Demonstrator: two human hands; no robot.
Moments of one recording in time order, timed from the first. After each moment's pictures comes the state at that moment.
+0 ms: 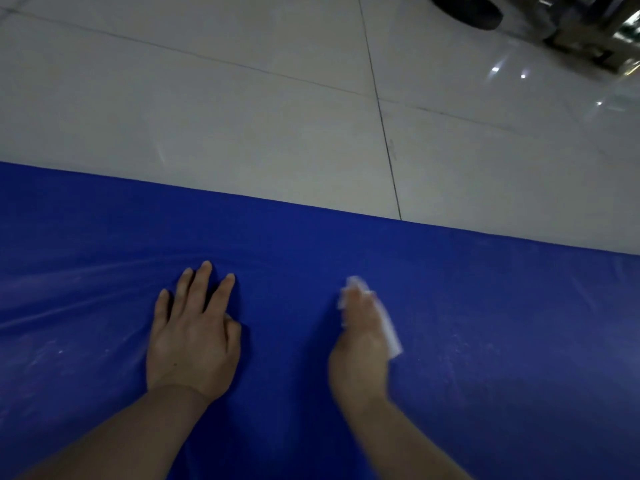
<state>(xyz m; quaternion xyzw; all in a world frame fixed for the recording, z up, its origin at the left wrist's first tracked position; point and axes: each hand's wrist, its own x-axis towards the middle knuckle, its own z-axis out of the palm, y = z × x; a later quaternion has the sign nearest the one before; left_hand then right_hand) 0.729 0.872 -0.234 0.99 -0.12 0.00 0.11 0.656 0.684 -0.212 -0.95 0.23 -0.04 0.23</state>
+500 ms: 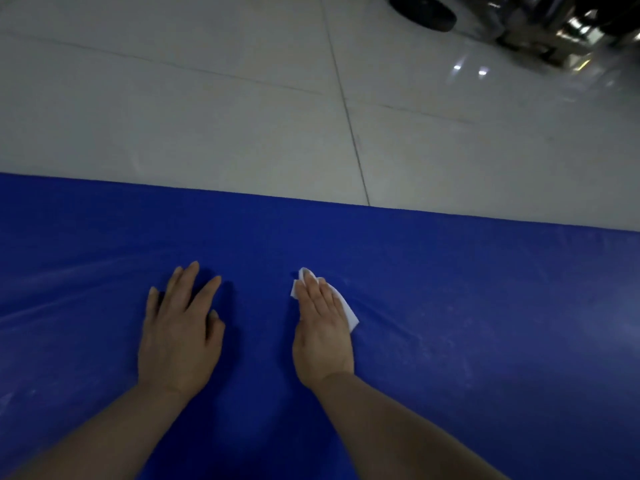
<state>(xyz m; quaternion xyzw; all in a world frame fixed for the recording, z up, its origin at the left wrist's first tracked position) 0.709 0.885 -0.223 0.96 -0.17 0.03 0.23 0.642 0.700 -0.231 -0.98 0.14 -0.02 0.12</state>
